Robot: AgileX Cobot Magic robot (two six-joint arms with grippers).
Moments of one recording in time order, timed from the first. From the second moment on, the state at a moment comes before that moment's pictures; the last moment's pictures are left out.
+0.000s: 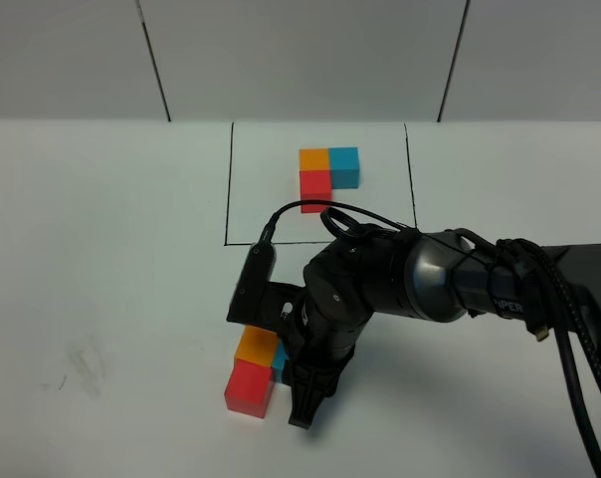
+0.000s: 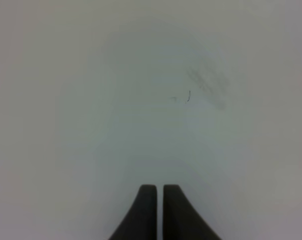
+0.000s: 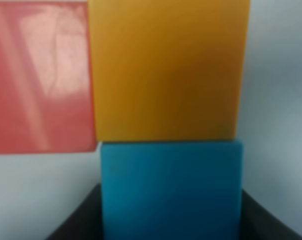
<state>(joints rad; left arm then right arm) 0.01 0.19 -0.51 0.04 1.07 -0.01 0.78 2.08 -1.30 0.03 0.61 -0.49</state>
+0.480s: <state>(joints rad) 0.01 0.19 -0.51 0.04 1.07 -0.01 0.78 2.08 -1.30 0.03 0.61 -0.49</state>
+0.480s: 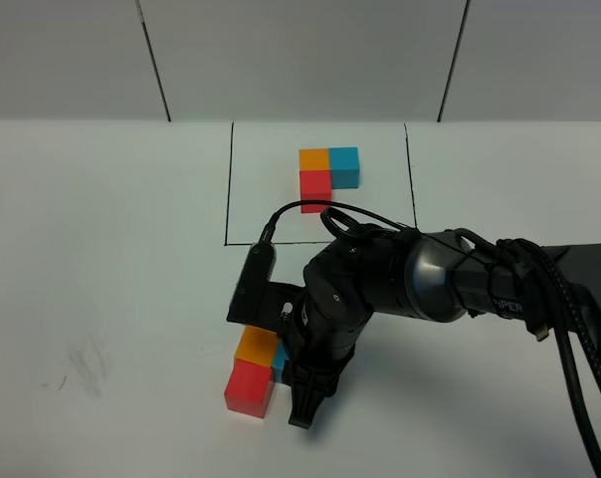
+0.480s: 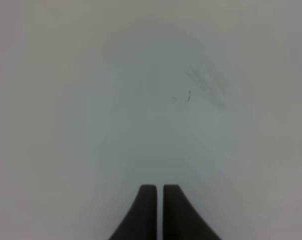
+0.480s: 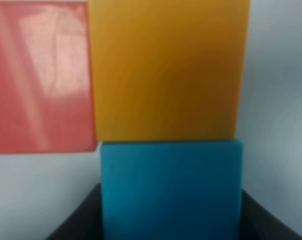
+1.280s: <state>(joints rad) 0.01 0.19 -0.51 0.04 1.07 -0.01 0.78 2.09 -1.30 0.02 0.63 -0.49</state>
